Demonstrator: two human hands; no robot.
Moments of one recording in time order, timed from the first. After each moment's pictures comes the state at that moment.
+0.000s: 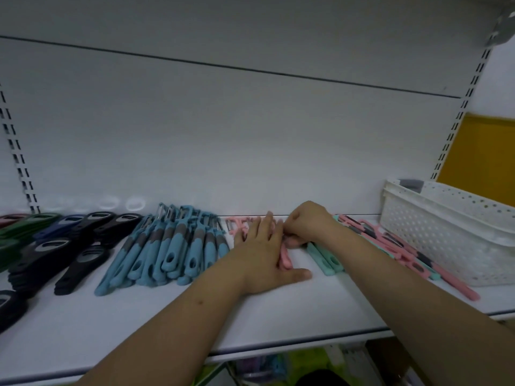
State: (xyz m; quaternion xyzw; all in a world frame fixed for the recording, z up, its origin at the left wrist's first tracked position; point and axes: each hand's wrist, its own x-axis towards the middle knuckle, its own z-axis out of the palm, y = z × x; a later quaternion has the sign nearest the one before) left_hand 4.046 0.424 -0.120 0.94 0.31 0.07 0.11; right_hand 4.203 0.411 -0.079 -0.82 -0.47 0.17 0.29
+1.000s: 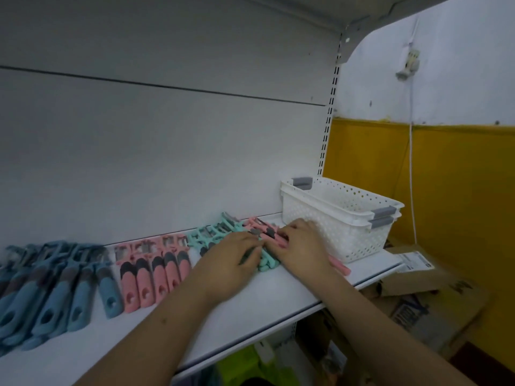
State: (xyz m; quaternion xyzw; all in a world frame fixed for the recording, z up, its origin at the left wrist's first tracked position) left_hand 4.160 0.388 -0.125 0.95 0.12 0.25 0.13; right_hand 4.334 0.292 -0.134 -0.84 -0.46 -0.15 0.25
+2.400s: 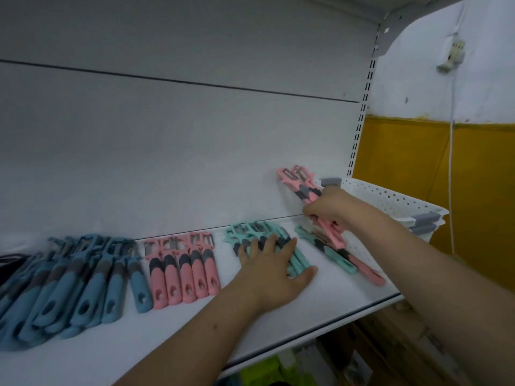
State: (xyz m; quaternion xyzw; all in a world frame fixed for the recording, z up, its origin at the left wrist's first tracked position) left_hand 4.174 0.362 -0.125 0.95 0.26 0.10 0.13; right_hand 4.323 0.311 -0.016 -0.89 -0.33 0.11 0.29
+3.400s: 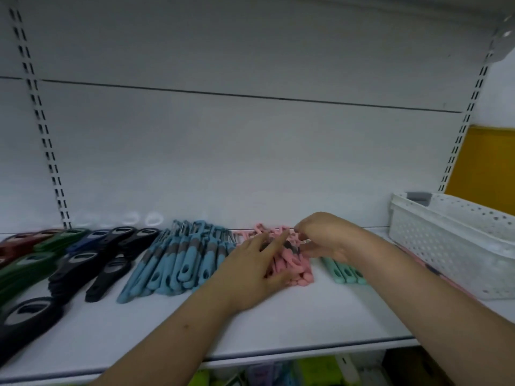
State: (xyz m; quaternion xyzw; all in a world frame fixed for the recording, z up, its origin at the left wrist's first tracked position) left_hand 4.014 0.427 -0.127 0.94 0.27 0.20 0.04; right_hand 4.181 0.373 -0.050 -0.77 -0.44 0.29 0.36
